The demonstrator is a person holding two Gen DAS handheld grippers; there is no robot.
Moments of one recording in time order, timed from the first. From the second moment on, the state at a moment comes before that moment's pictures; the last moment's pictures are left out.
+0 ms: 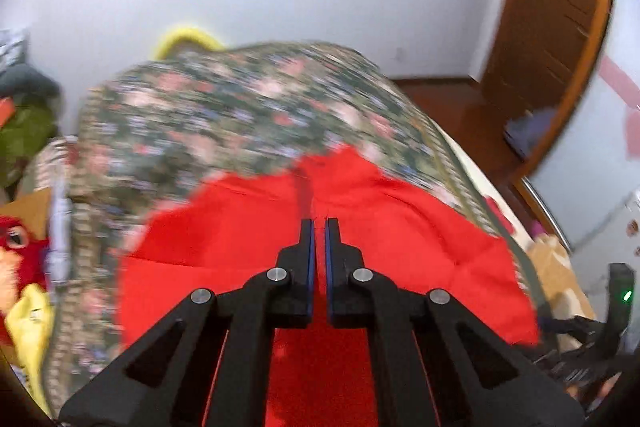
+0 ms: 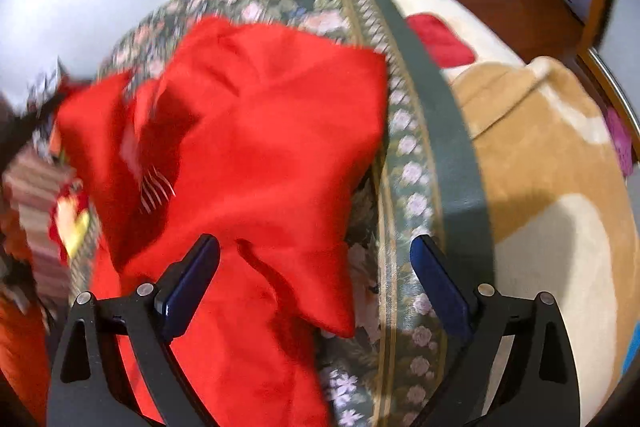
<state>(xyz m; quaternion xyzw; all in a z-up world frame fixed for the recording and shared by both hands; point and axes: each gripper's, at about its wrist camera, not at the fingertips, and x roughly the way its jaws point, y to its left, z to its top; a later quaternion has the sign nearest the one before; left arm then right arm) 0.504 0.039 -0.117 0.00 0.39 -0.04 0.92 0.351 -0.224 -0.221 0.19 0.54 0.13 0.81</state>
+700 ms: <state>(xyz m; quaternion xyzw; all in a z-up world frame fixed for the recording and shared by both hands) 0.392 0.204 -0.188 -0.03 0.41 0.07 0.91 0.353 -0.121 -0.223 0.05 0.58 0.12 0.80</state>
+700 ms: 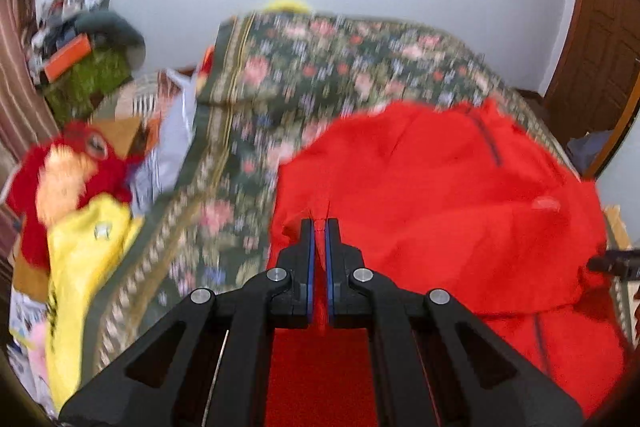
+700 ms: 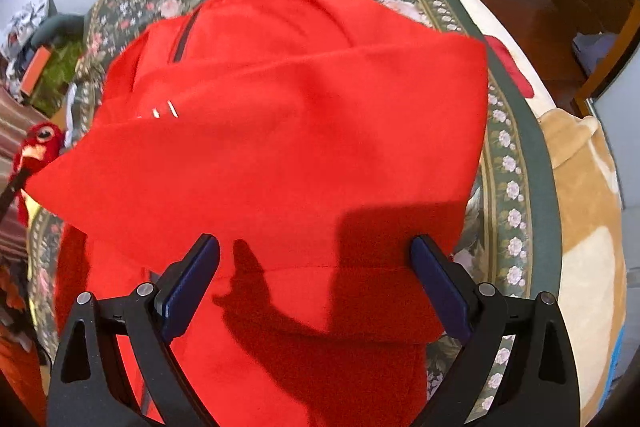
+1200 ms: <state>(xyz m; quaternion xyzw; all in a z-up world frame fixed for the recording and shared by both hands) 0.349 0.248 -0.285 -0.15 0.52 0.04 0.84 0.336 -0.112 -0.225 0.01 0.59 0.12 0.80</state>
